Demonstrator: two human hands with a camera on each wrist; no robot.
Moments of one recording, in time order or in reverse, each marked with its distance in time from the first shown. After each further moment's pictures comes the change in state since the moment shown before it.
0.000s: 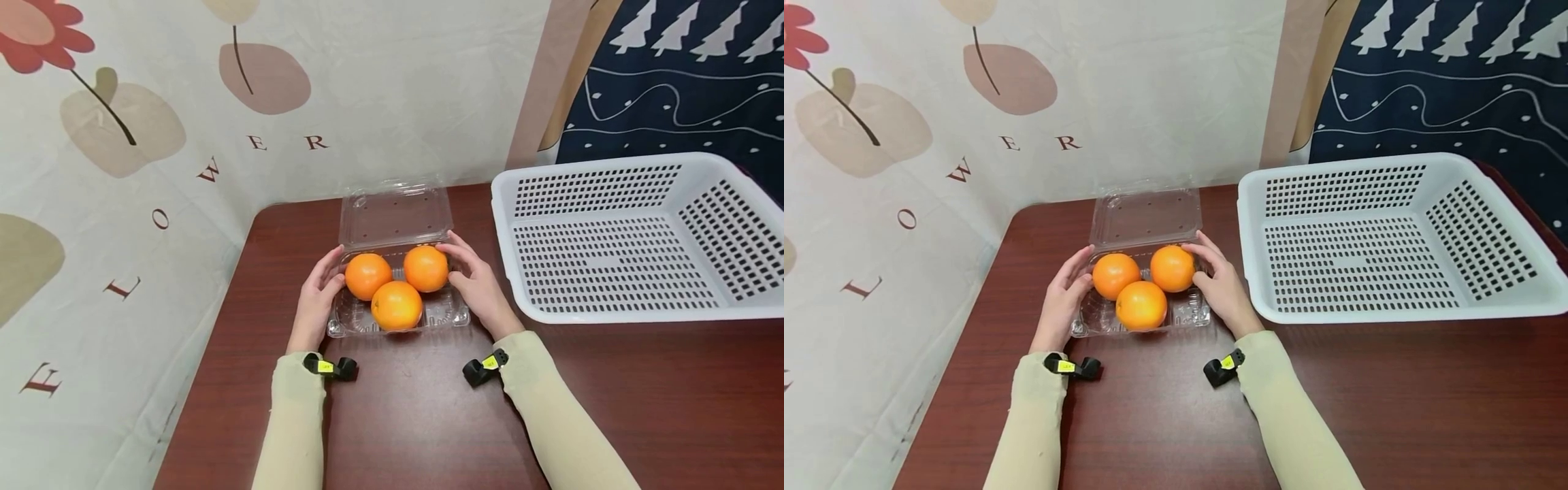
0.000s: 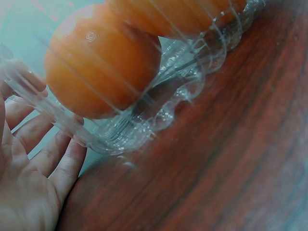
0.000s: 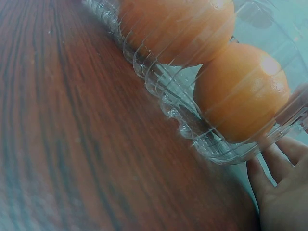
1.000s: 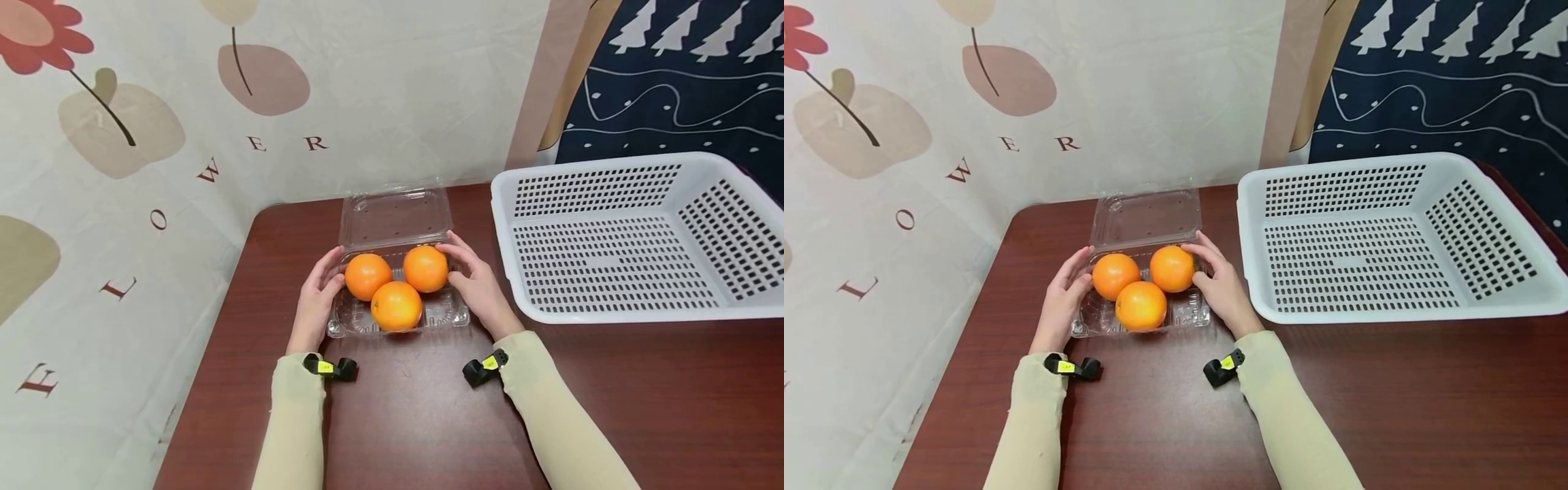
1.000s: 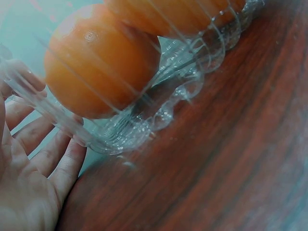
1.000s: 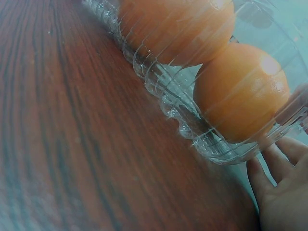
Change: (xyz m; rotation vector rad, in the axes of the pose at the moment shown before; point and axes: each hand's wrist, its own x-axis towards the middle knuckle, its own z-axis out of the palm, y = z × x) left_hand 0.000 -0.001 0.001 0.002 0.010 0.009; right_hand 0.000 0.000 0.000 0.001 -0.004 0.010
